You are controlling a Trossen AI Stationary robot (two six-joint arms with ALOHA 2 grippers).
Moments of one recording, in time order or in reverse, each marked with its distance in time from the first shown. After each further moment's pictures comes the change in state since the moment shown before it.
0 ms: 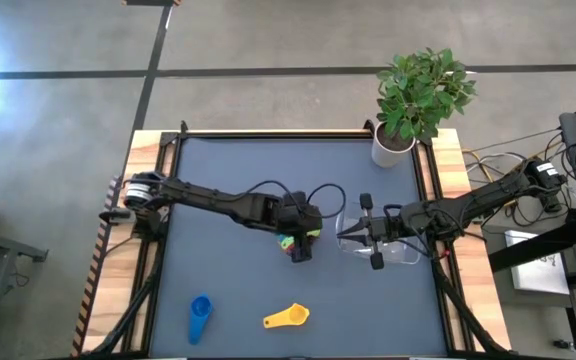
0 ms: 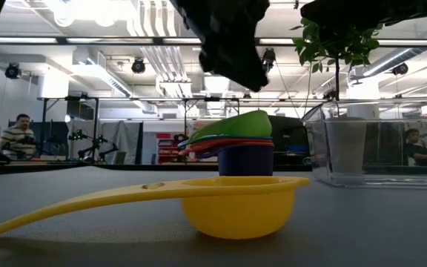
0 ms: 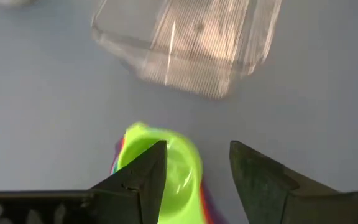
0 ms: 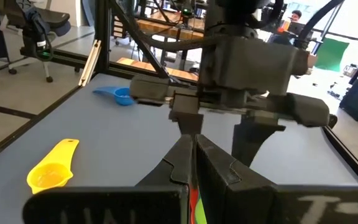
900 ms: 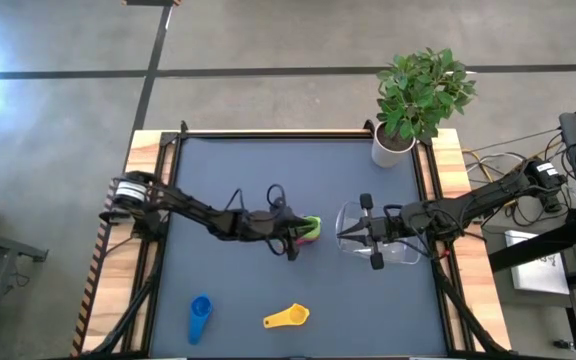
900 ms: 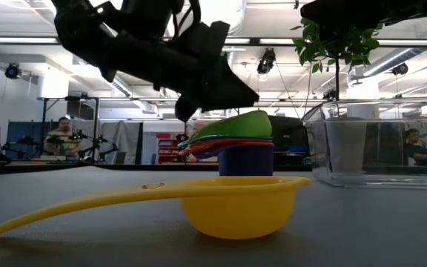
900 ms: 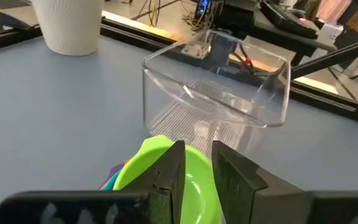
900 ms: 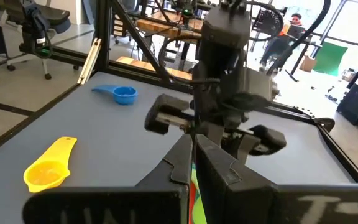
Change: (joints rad) left arm -0.011 -0.070 -0.700 1.214 -0.135 -0.202; right arm 0.000 0.000 0.000 0.001 0.000 -0.025
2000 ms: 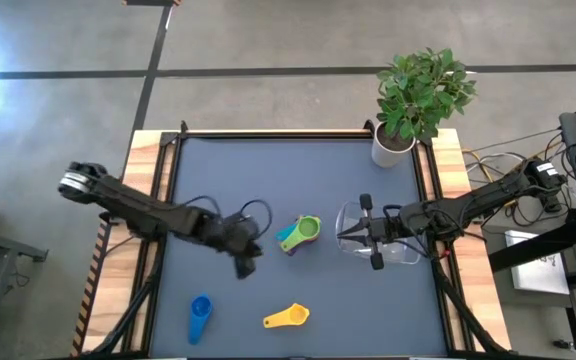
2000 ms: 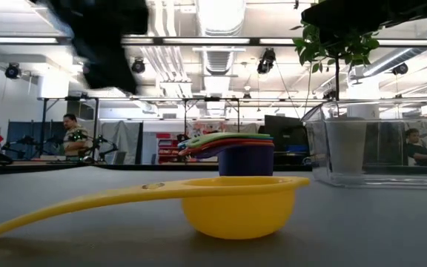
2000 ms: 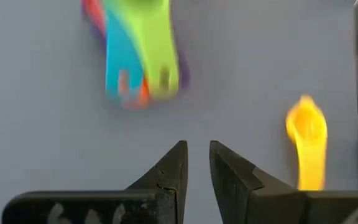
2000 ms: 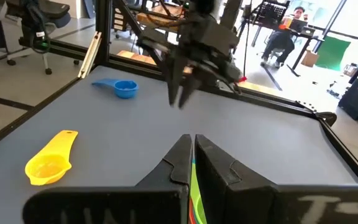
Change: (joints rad) left arm -0.177 -0.466 0.021 -1.070 0.160 -0.308; right arm 0.000 0.000 0.000 -0.025 0.000 0.007
